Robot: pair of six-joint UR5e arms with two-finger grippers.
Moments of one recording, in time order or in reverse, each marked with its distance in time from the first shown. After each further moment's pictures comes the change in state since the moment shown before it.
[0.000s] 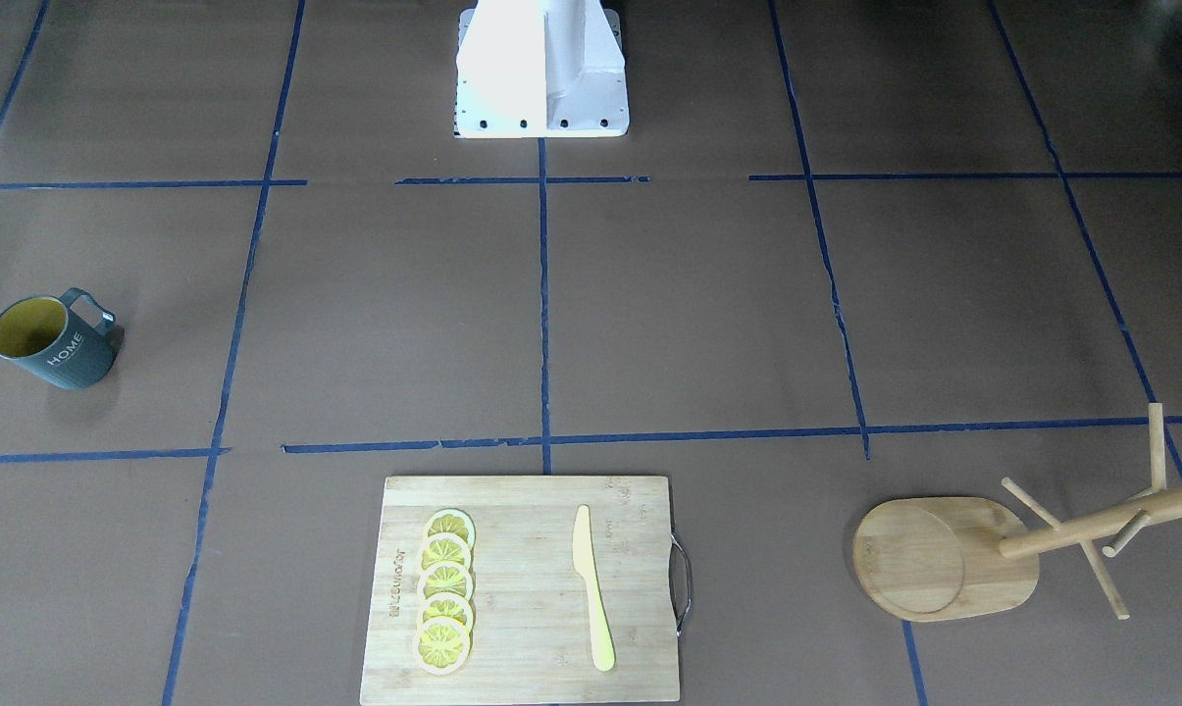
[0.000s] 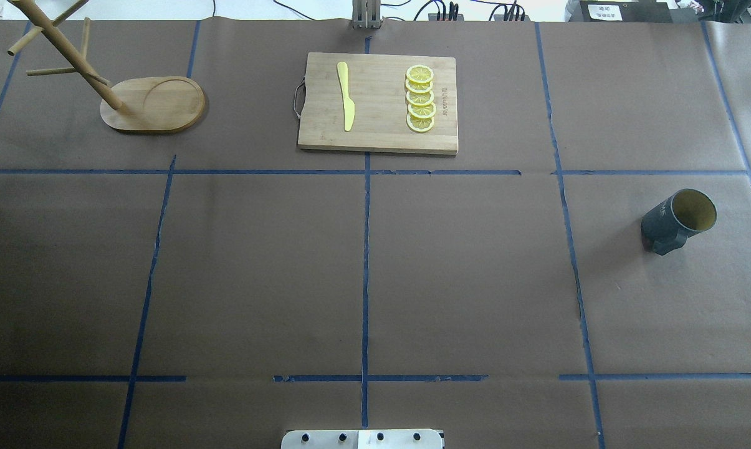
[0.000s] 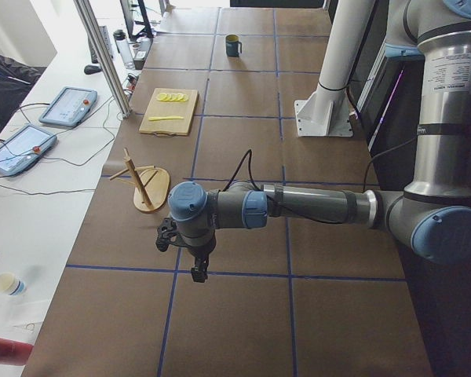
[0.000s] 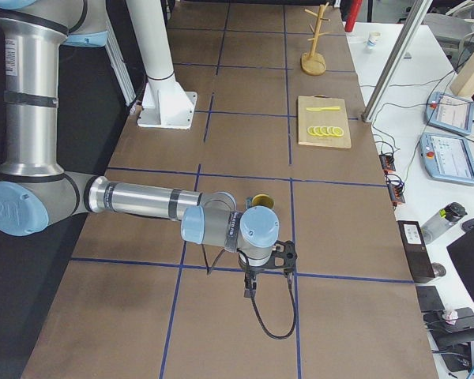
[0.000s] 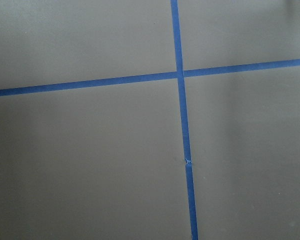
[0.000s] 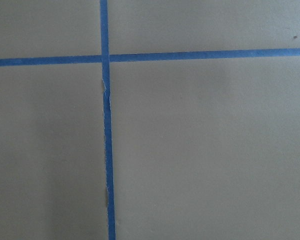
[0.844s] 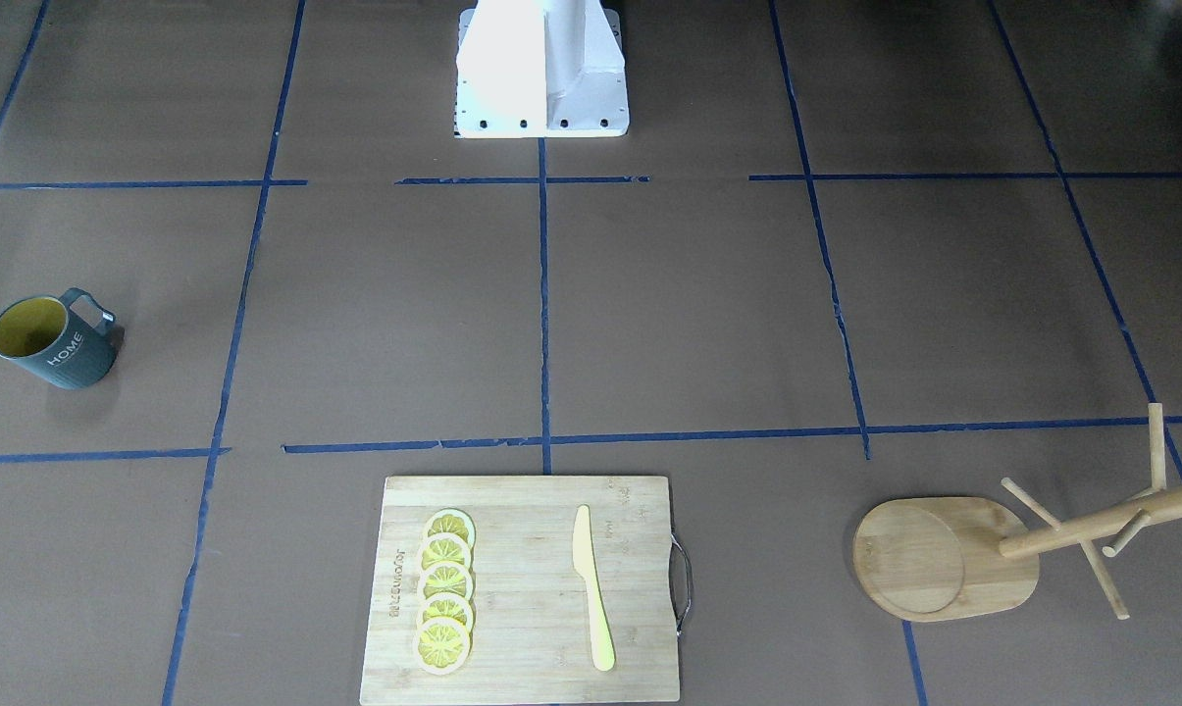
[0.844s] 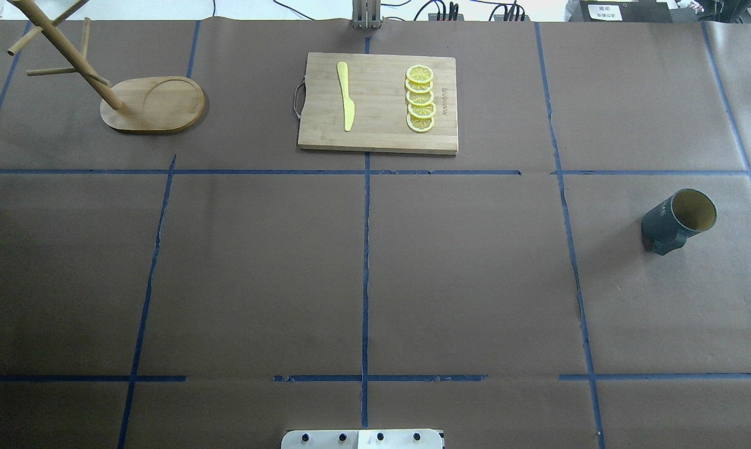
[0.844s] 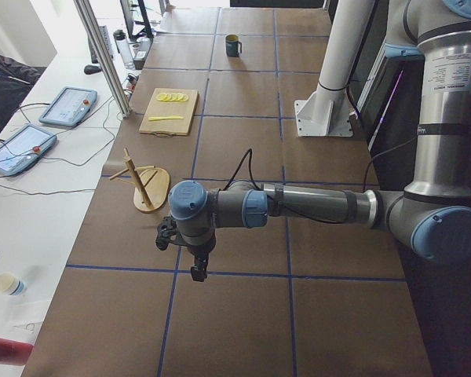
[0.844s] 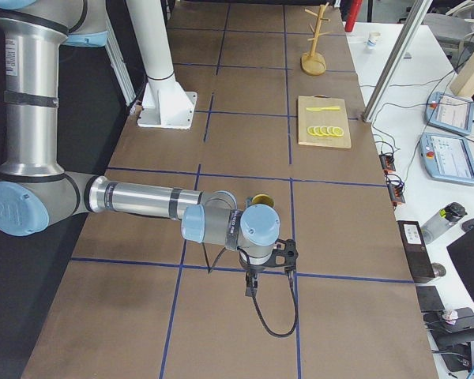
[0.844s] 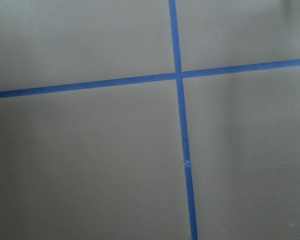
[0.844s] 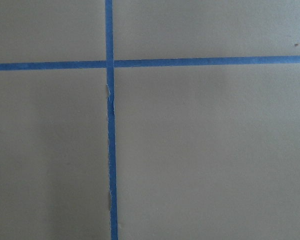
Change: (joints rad) left arm 0.000 0.000 -0.006 -0.003 0.000 0.002; right arm 0.000 0.009 0.008 0.001 -0.002 0.000
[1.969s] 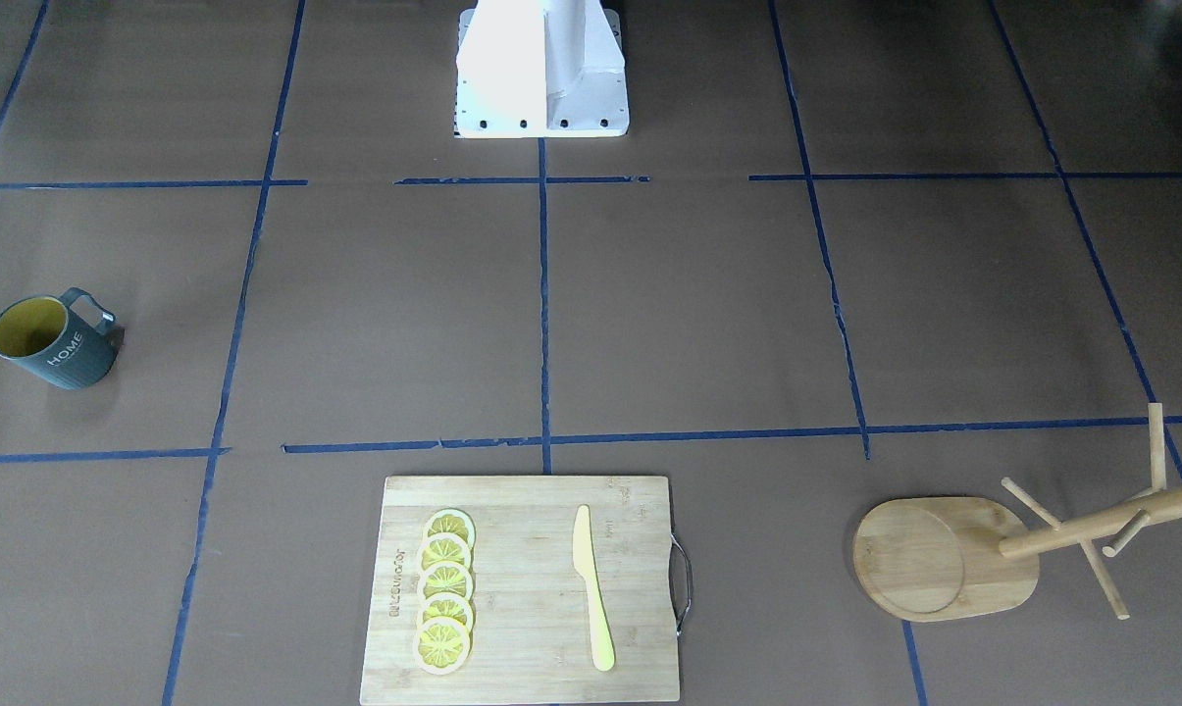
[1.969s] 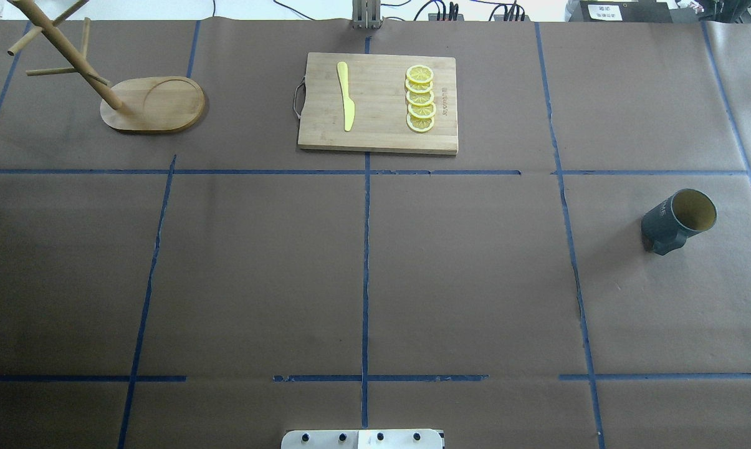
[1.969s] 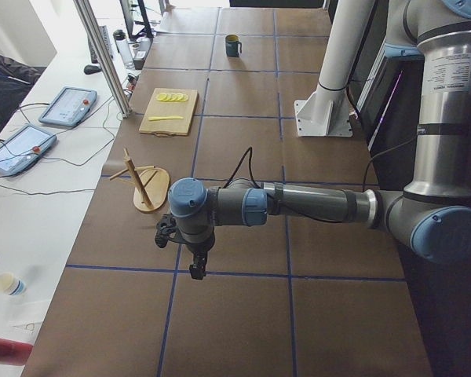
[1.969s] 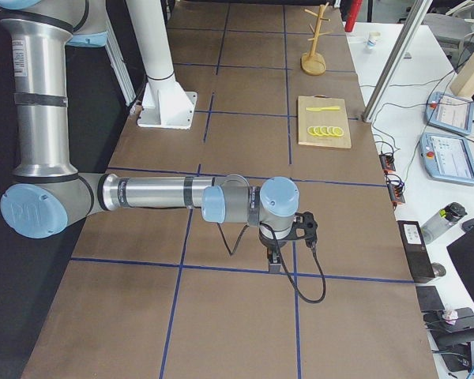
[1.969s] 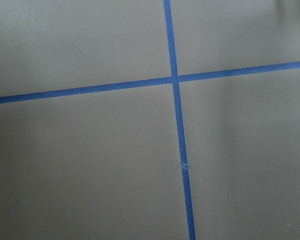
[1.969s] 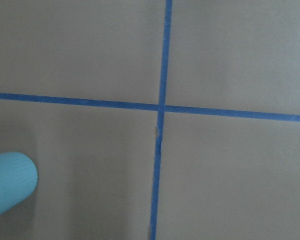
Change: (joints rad) left arm 0.000 -0.001 -0.009 0.000 0.000 0.001; right arm -0.066 0.070 0.066 0.002 0.023 0.048
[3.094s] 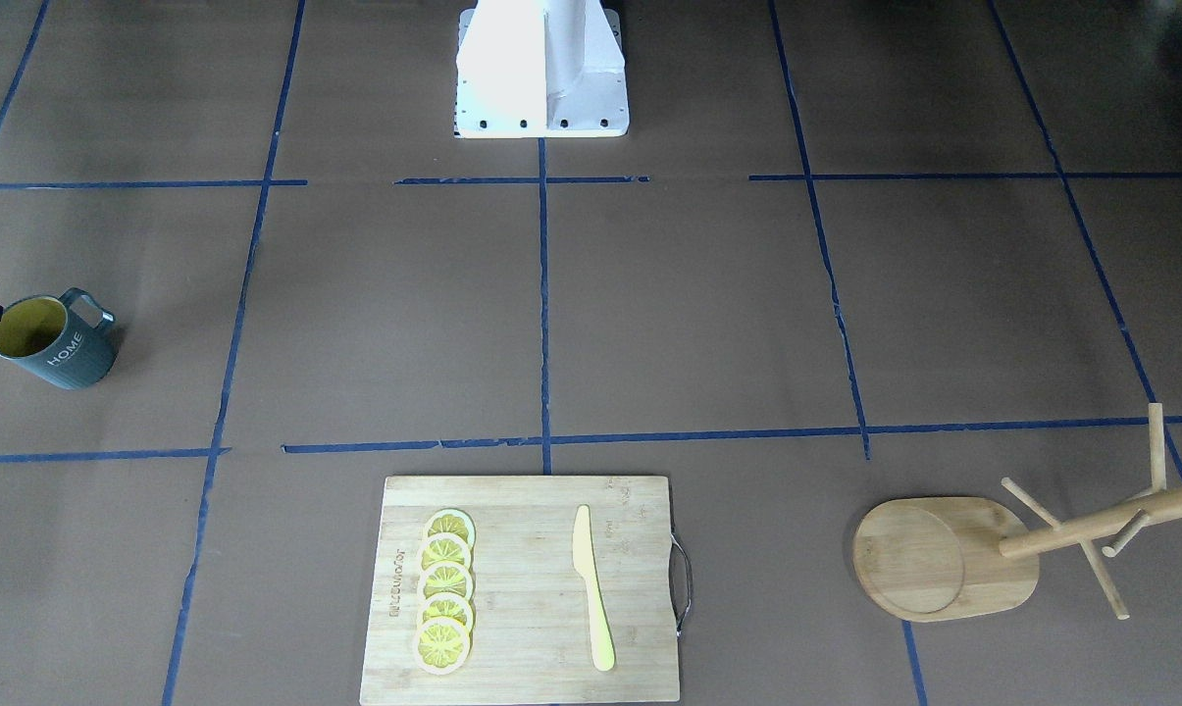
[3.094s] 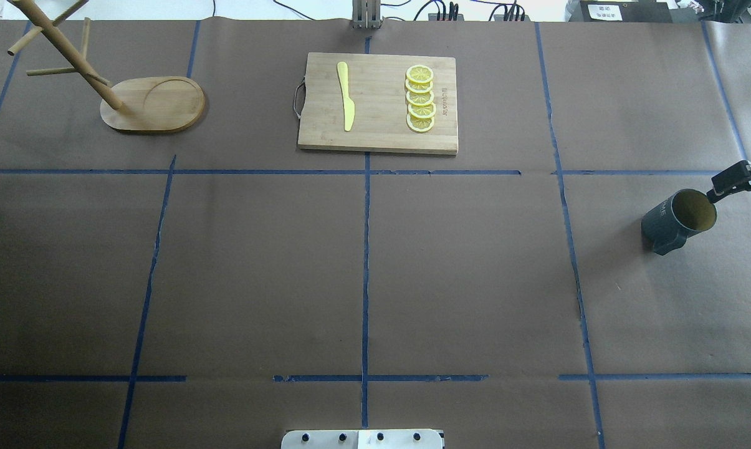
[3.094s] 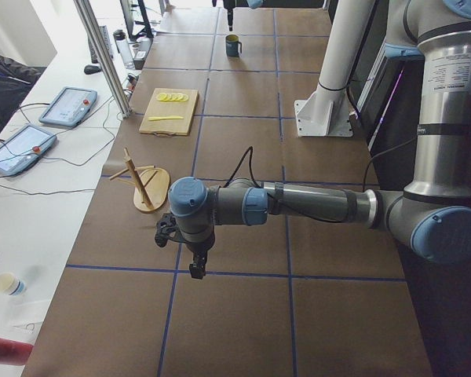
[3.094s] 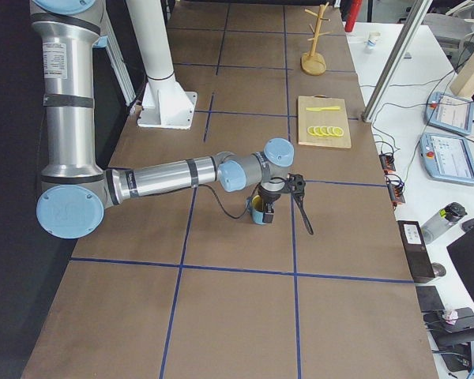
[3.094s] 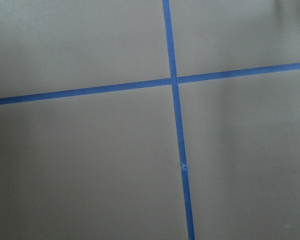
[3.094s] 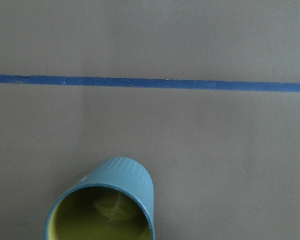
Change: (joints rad) left arm -0.001 0.000 -0.004 0.000 0.000 -0.001; right arm -0.363 0.017 0.028 0.198 -0.048 0.467
